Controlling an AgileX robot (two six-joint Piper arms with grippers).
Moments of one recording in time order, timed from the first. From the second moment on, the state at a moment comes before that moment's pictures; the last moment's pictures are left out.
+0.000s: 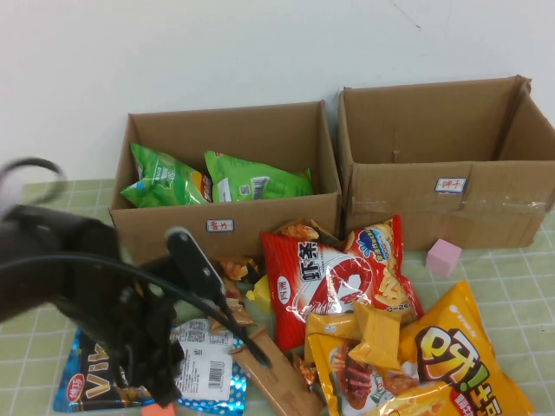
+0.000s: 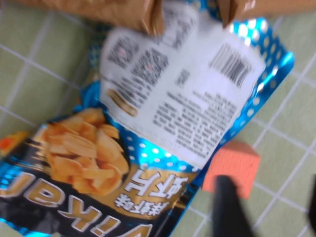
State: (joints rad) right arm 0.11 -0.01 0.02 -0.18 0.42 0.11; left arm -0.39 1.55 -0.91 -0.10 0.76 0.59
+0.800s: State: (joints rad) right arm 0.11 -0.01 0.02 -0.18 0.42 0.11; left arm -0.53 1.93 -0.92 0.32 0.51 0.29
